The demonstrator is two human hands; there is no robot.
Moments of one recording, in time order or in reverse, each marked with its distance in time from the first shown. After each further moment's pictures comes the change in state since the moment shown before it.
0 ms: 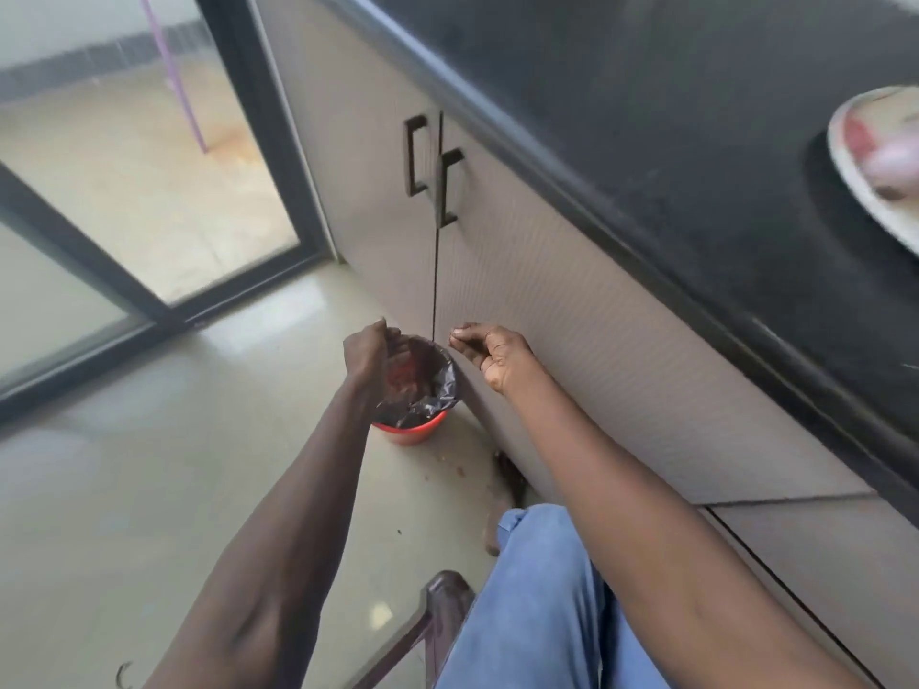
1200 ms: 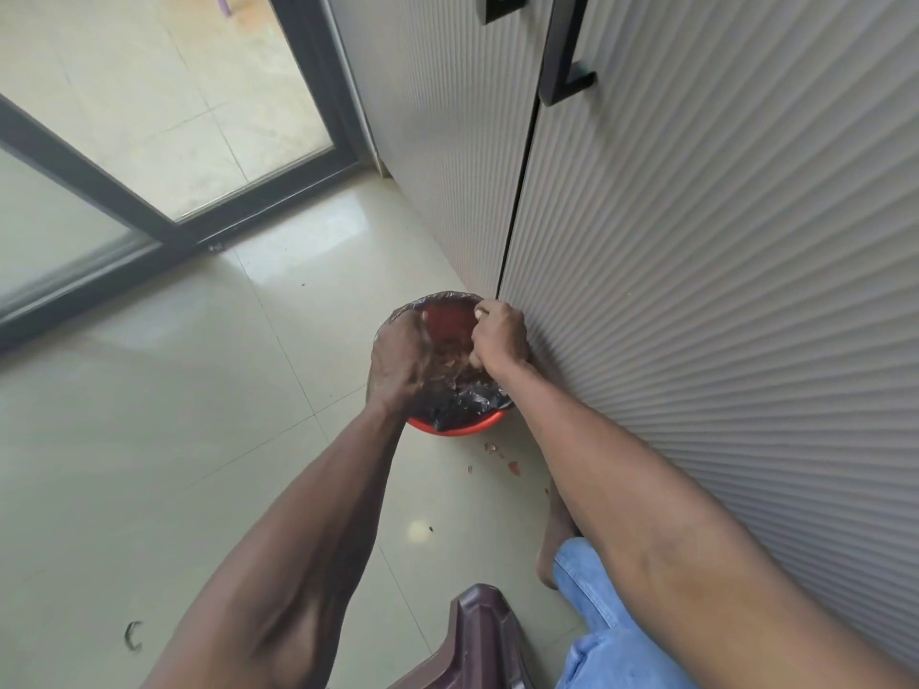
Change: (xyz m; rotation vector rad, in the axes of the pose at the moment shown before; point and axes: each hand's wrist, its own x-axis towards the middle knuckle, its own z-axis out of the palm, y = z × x) left_hand 0.186 -0.114 -0.014 1.252 0.140 0.440; right_hand 0.246 0.137 0.023 -1.289 0.049 -0.370
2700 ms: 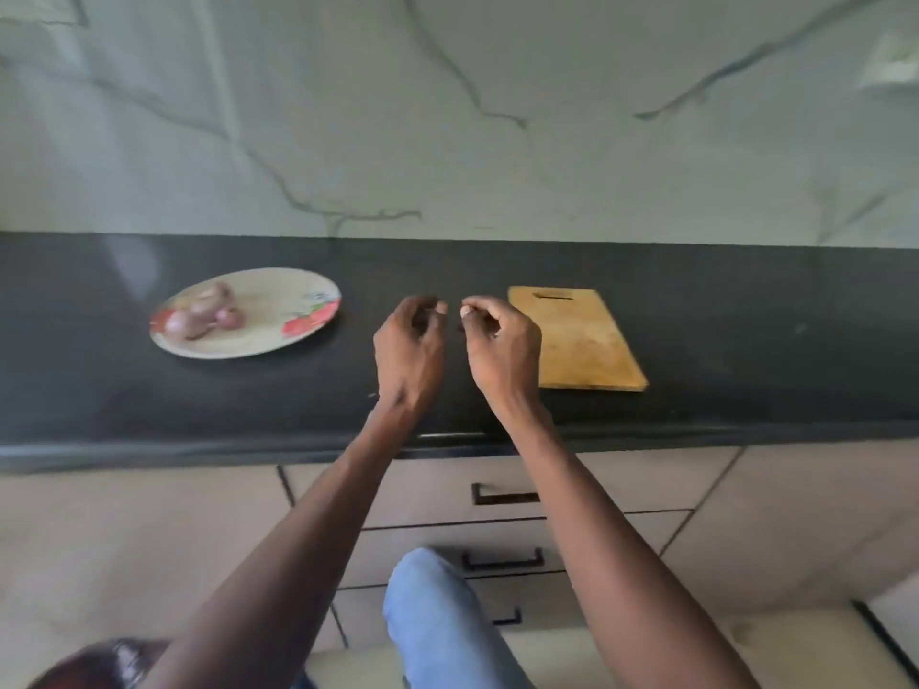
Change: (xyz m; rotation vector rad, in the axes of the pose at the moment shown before) left_hand -0.611 0.436 -0.189 -0.853 -0.387 1.175; right_hand -0.616 0.129 -0.523 0.280 1.548 -0.168
